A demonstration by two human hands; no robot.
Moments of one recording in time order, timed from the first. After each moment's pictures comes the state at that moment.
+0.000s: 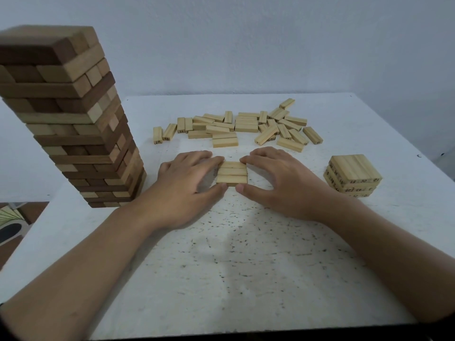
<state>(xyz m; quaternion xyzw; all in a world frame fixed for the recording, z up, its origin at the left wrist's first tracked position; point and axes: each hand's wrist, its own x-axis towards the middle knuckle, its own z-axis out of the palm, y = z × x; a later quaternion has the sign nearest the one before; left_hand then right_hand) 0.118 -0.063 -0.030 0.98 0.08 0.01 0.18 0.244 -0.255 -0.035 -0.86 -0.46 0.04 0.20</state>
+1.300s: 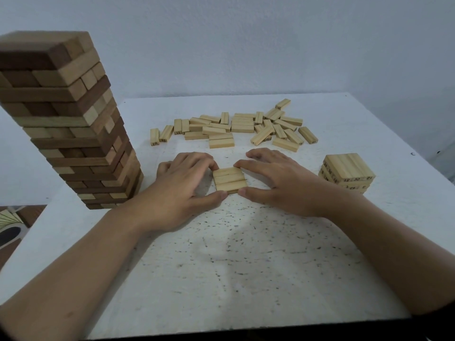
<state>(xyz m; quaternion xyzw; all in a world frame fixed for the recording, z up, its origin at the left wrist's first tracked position) 0.117 -0.056 -0.036 0.98 0.01 0.03 0.18 0.248 -0.262 -0.023 -0.85 -0.49 0.11 0.13</state>
